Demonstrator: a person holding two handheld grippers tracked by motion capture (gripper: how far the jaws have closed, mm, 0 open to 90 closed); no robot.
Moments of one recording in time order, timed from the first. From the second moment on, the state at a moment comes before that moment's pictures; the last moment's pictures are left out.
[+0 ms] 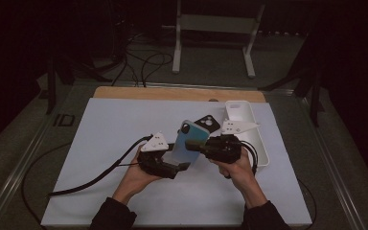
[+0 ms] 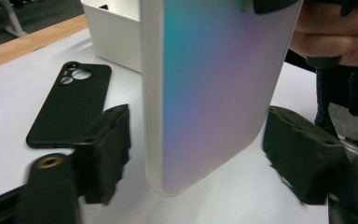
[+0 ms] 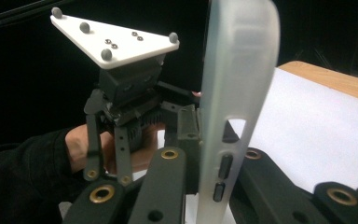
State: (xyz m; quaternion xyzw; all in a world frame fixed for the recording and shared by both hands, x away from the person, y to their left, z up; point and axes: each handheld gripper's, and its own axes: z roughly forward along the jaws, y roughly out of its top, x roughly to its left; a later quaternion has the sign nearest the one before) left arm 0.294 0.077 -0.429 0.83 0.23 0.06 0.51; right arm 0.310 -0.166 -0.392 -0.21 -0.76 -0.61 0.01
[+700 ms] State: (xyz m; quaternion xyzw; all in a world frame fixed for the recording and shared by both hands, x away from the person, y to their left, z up) left arm 0.290 0.074 -0.436 0.83 0.20 0.04 0.52; right arm 0.308 -0.166 -0.392 -0.21 -0.78 -0.59 -0.04
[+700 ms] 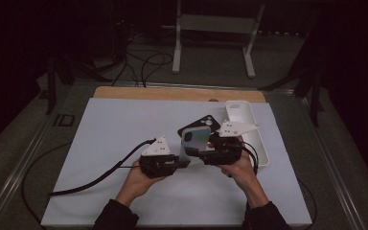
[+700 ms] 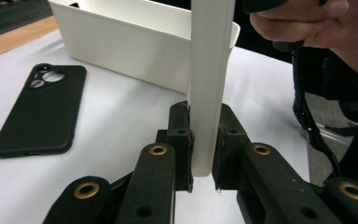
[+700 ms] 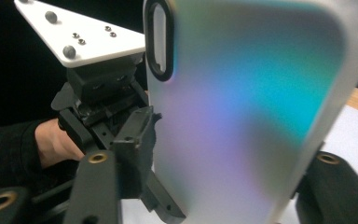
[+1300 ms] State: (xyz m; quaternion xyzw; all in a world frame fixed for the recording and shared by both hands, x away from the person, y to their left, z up) left arm 0.293 0.075 -0.440 0.83 0.24 0.09 0.49; right arm 0.305 -0.166 -0.389 -0.31 -0.77 -0.55 -0.11
